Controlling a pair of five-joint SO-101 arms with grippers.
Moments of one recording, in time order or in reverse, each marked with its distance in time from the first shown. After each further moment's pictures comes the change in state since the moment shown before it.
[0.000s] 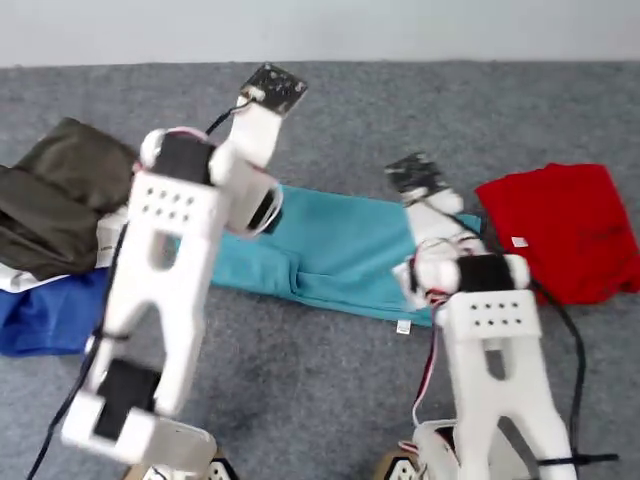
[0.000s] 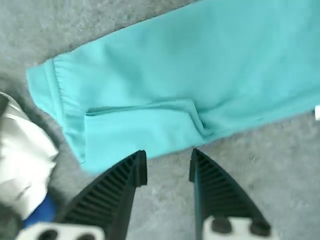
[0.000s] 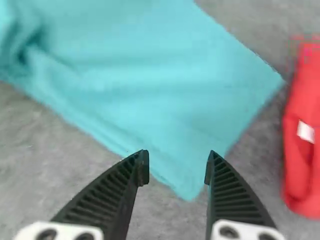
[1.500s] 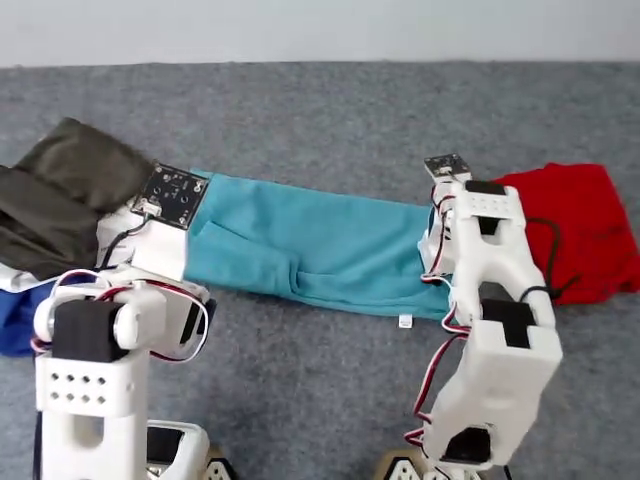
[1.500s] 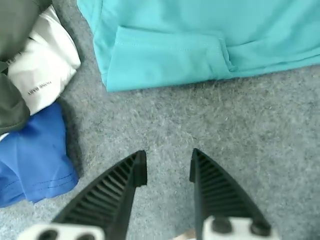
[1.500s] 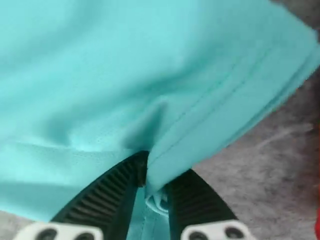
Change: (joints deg) left arm -10.2 -46.7 42.1 0.4 3.3; right arm 6.9 58.7 -34.1 3.1 -3.5
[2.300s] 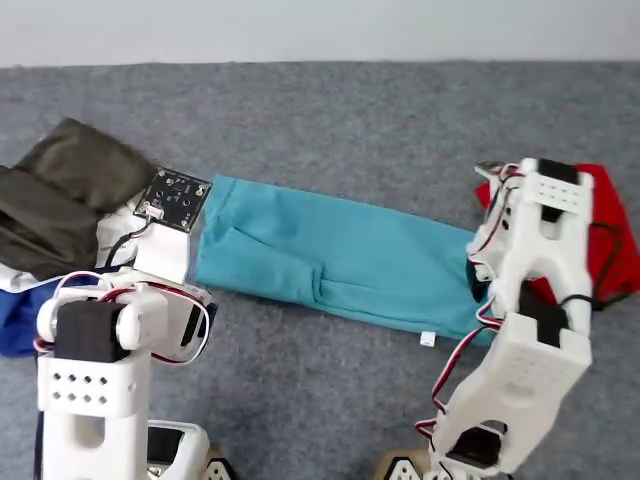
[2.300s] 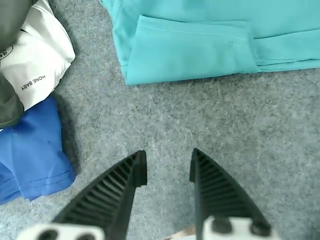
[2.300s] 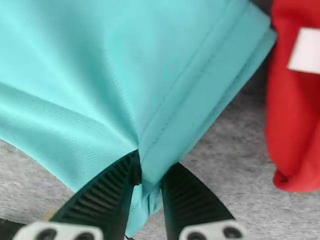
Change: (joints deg) left arm 0.1 -0.4 0.8 0.0 0.0; right arm 14.2 0.7 -14.5 23.7 9.6
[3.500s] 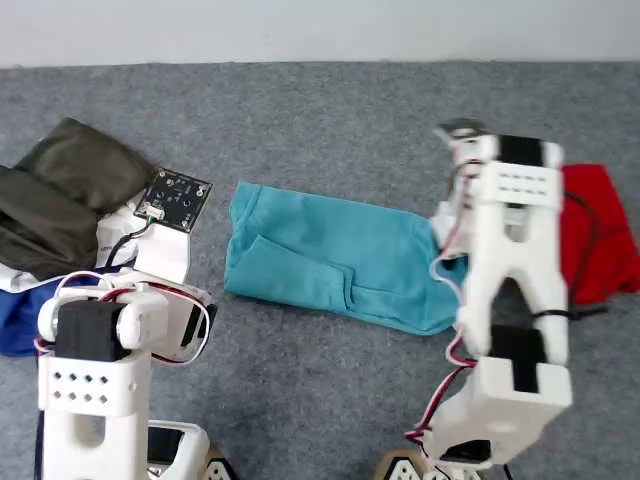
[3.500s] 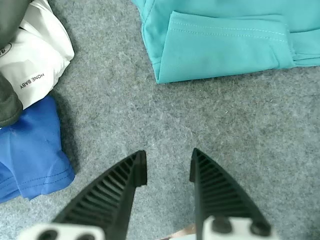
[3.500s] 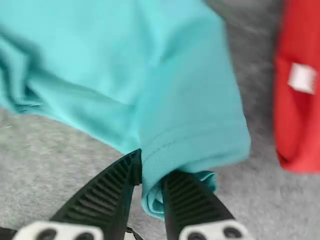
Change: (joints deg) left arm -0.1 0.0 0.4 0.0 0.0; right arm -15.6 -15.0 0.0 3.3 -6.2
